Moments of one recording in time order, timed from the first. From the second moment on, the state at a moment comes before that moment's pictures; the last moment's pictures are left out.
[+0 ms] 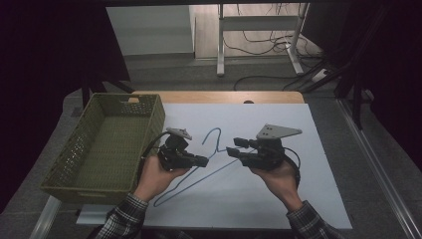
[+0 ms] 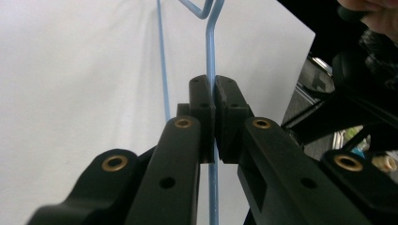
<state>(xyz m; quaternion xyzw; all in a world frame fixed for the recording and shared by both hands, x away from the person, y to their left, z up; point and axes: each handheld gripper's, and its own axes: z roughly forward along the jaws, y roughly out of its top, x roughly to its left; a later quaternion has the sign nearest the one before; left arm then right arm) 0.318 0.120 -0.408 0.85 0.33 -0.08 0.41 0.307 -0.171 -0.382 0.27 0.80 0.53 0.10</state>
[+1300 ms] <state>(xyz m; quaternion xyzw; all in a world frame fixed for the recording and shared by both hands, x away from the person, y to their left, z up) 0.318 0.350 -0.335 0.77 0.44 0.08 0.46 0.275 -0.257 -0.436 0.35 0.83 0.43 0.09</state>
